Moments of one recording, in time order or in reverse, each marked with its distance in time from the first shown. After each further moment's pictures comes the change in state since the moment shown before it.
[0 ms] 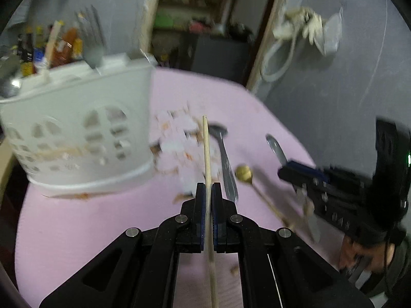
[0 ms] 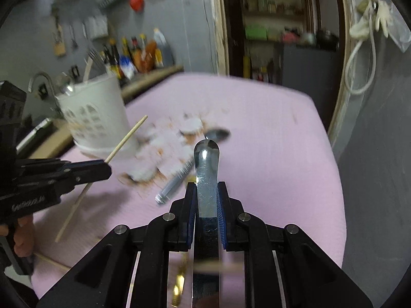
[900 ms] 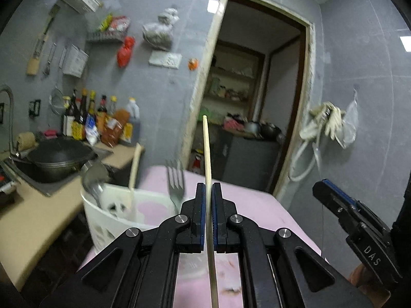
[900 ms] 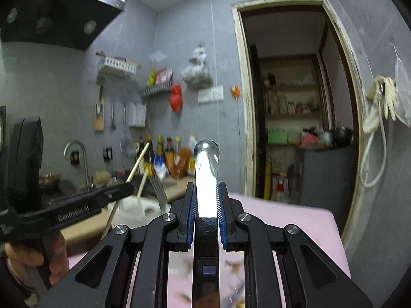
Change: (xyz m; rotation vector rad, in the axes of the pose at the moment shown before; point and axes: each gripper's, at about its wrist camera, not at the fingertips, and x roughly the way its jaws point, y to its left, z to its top) left arm -0.108 0.045 0.048 -0.077 -0.544 0.169; right arm -0.052 0.064 0.072 -0.096 -0.602 0.100
